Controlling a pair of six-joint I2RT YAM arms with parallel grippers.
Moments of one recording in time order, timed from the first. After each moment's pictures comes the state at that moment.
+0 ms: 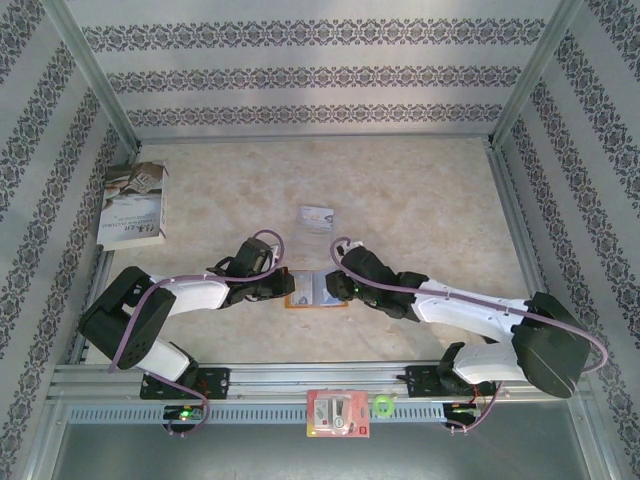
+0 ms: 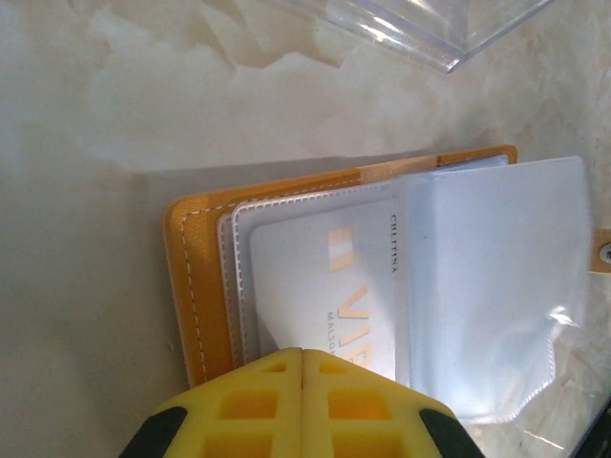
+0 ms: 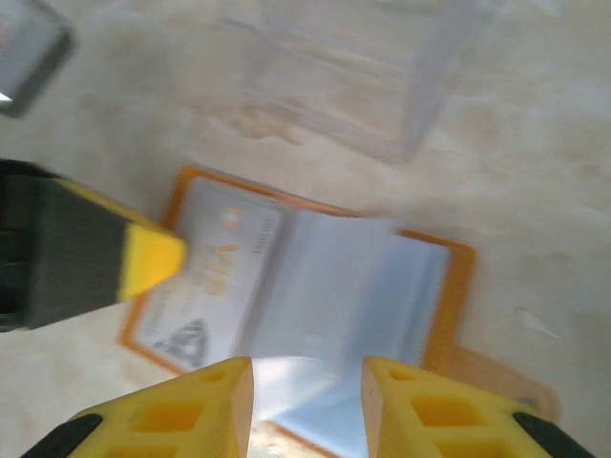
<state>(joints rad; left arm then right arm) -0.56 1.51 0.53 0.10 0.37 -0.74 0.90 1.28 0.67 -0.19 0.07 0.60</state>
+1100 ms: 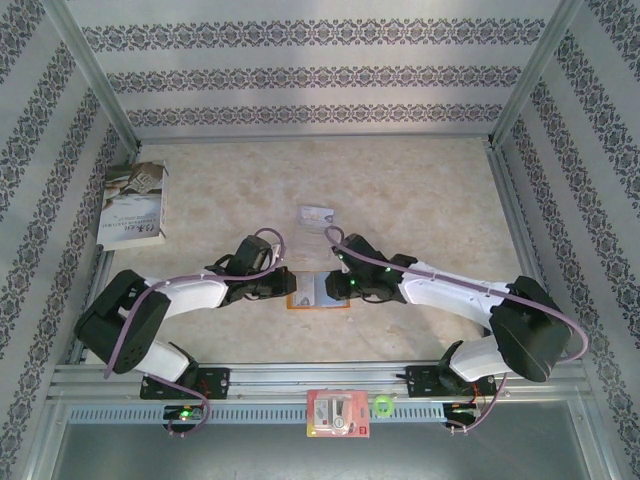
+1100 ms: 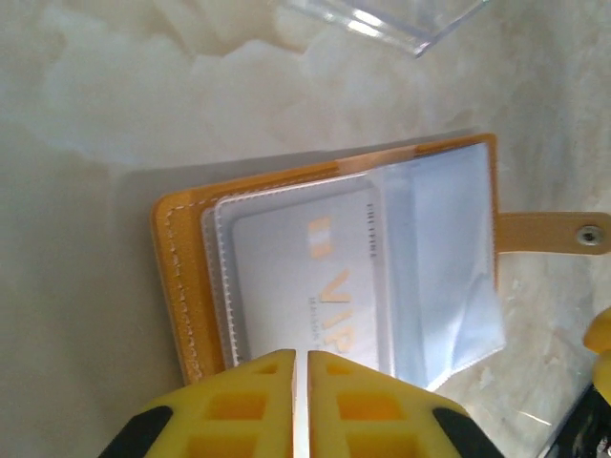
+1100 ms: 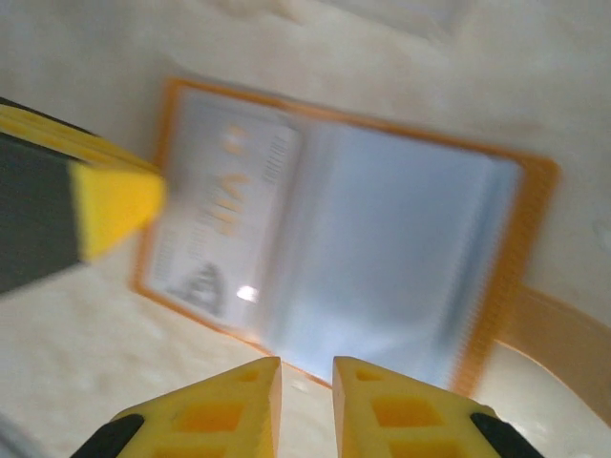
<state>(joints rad) -0.56 1.46 0.55 0.04 0.40 -0.71 0.82 1.41 0.80 -0.38 -0.15 0.65</state>
